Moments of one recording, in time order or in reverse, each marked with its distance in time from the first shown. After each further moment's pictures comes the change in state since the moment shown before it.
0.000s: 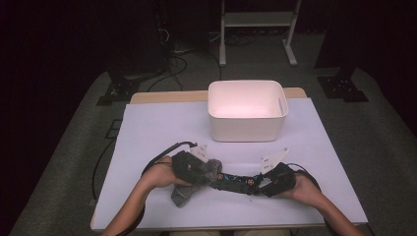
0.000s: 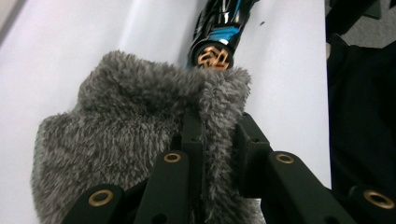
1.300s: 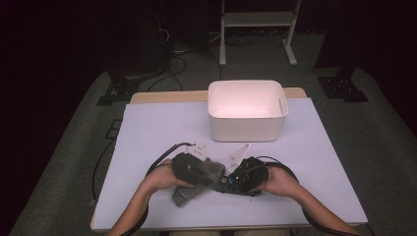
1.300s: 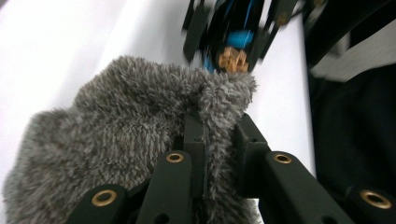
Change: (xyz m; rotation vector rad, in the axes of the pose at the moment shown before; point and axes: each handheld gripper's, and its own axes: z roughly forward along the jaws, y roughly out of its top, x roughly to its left) left arm 0.007 -0.011 0.005 -0.155 -0.101 -0.076; right arm 0.012 0.076 0.036 0.170 -0.010 -0.118
